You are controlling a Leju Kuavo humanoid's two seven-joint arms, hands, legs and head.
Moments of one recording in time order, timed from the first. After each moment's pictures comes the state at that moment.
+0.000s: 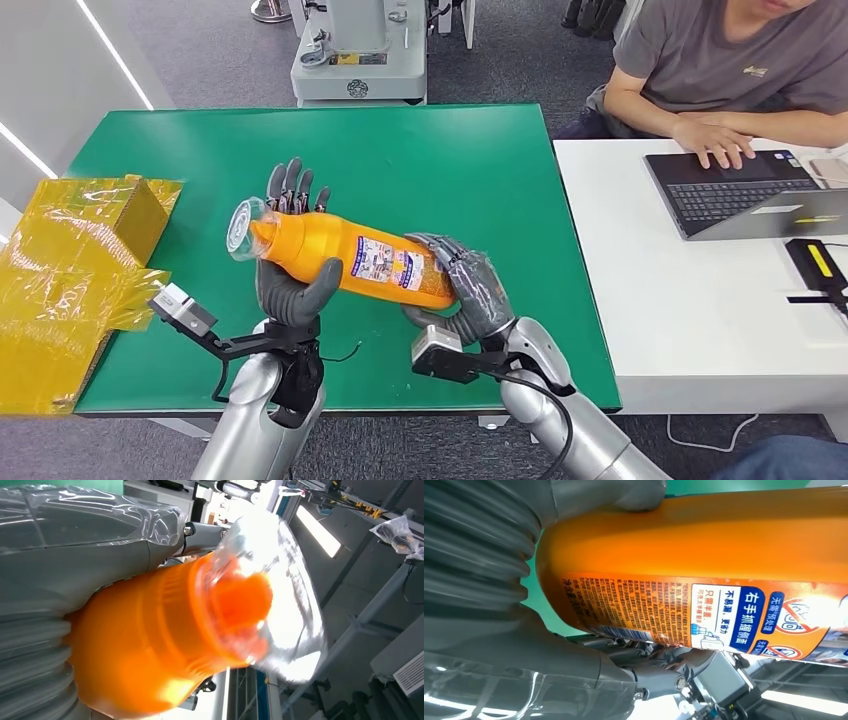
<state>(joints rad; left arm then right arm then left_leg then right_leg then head) -0.31 -0.24 -0.46 -1.28 0.26 -0.07 -0.58 -0.42 -0.04 0.71 -1.23 0.55 -0.30 -0.59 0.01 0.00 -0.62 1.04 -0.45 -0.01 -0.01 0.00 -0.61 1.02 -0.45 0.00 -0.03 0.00</state>
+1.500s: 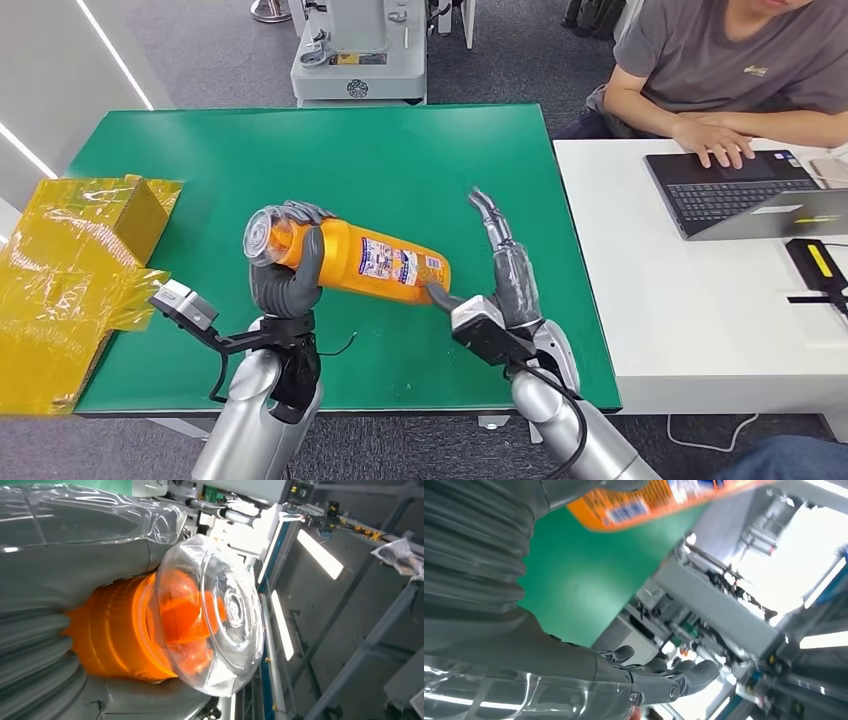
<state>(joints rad) -0.32 -0.24 -0.44 -1.25 0.24 0.02 -0.59 -0.36 -0.03 0.62 -1.31 0.38 -0.45 -0.58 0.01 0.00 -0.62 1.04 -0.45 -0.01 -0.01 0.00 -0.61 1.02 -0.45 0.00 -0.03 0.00</state>
